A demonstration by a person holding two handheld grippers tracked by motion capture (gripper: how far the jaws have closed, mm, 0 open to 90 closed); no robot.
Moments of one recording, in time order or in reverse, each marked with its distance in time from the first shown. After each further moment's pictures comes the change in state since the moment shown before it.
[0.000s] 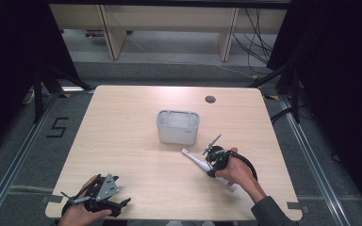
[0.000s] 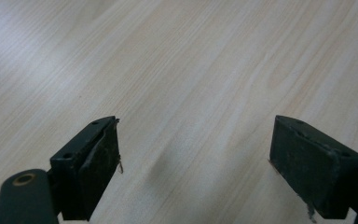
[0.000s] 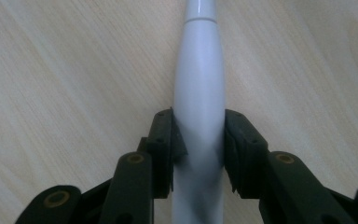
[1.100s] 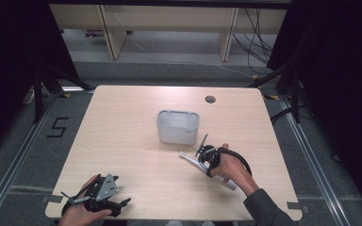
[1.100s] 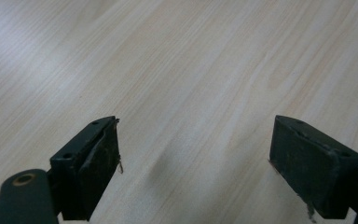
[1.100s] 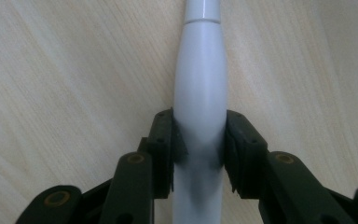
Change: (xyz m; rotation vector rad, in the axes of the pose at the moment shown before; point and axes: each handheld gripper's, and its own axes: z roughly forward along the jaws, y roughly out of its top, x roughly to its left) left arm 0.000 0.000 -0.001 -0.001 0.003 0.004; right arm 0.009 0.024 0.004 0.181 -0.066 -0.095
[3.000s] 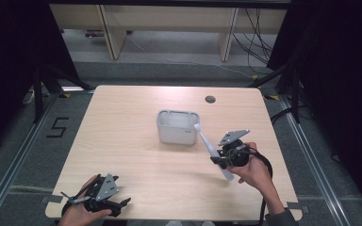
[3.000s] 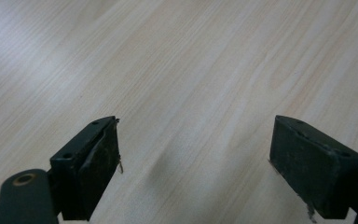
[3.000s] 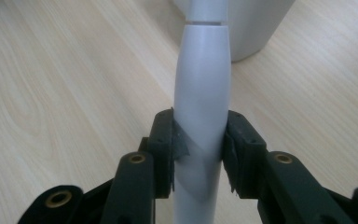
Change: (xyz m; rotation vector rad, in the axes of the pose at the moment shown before) left arm -0.001 0.000 0.001 -0.012 -0.002 -0.019; right arm -0.010 -0.063 -0.063 -0.604 0.001 0.101
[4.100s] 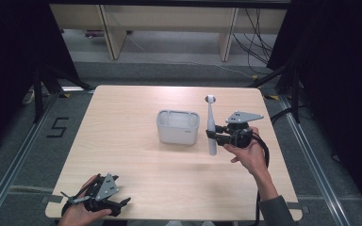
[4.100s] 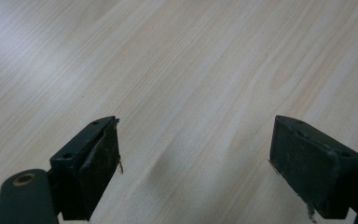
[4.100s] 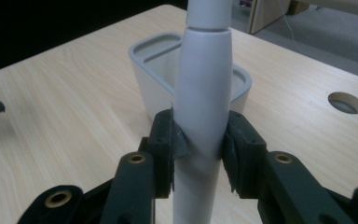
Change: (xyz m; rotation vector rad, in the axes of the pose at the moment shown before) left arm 0.002 0.000 -0.001 0.012 0.007 0.014; right arm -0.028 0.031 -0.008 -0.347 0.007 0.147
